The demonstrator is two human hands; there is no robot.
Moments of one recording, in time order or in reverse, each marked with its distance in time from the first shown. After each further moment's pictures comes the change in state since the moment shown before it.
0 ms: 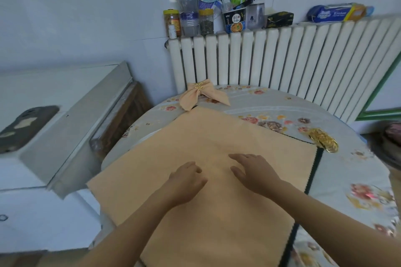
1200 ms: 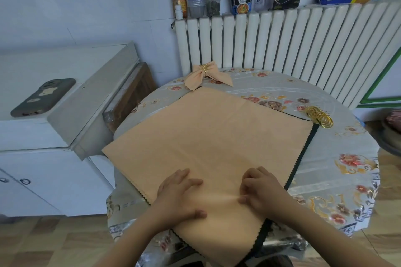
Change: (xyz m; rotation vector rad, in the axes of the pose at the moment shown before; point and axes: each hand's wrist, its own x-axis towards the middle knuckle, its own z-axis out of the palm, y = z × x) left_hand -0.113 -0.026 0.055 -0.092 -0.021 0.004; right_hand -0.120 -0.027 0.024 0.220 -0.038 -0.121
